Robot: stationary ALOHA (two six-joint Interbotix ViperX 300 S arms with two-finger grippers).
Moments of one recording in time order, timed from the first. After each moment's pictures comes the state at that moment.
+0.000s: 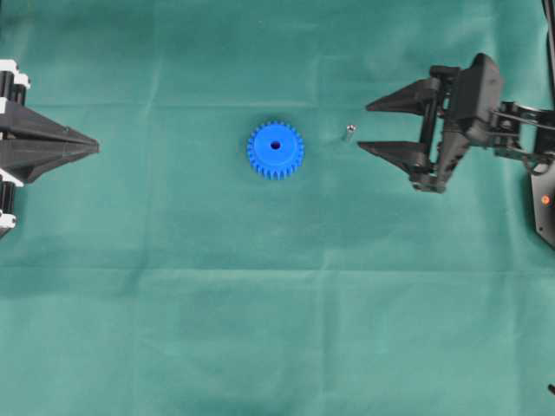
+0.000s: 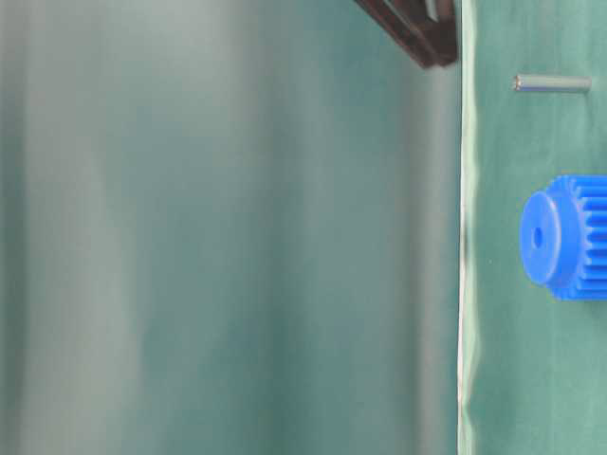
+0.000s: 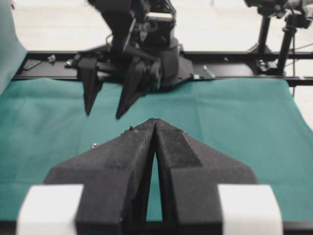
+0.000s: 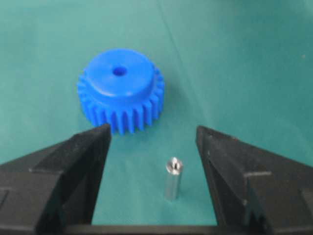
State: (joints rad) left arm 0.00 -0.97 1.18 0.01 -0.23 0.00; right arm -0.23 -0.14 1.19 0.00 -0.69 -0.02
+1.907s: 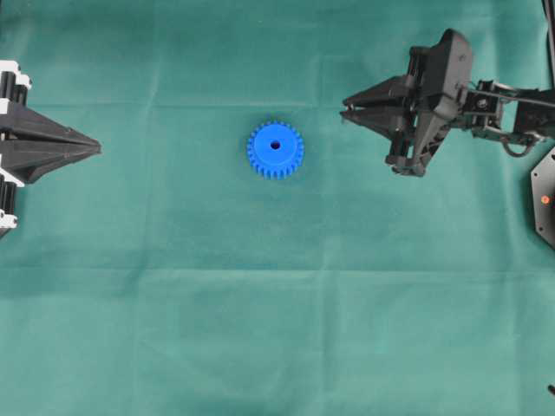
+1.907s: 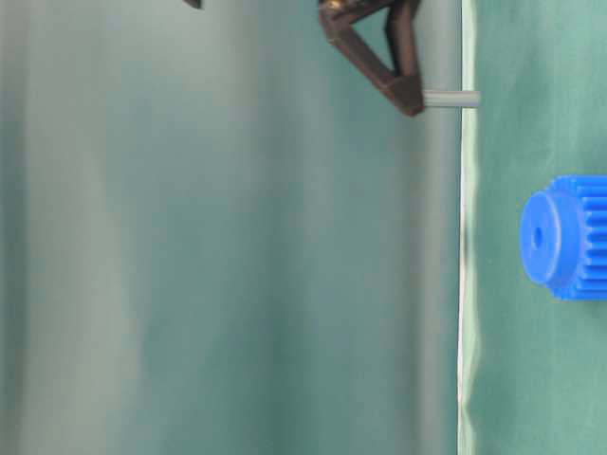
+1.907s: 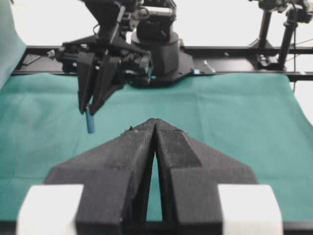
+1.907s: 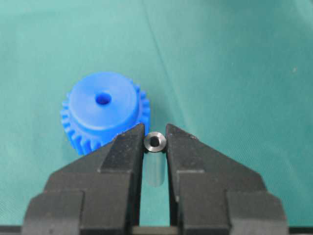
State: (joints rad) left arm 0.00 -0.97 1.18 0.01 -0.22 0.00; right arm -0.25 -0.23 1.04 0.00 -0.41 -0.02
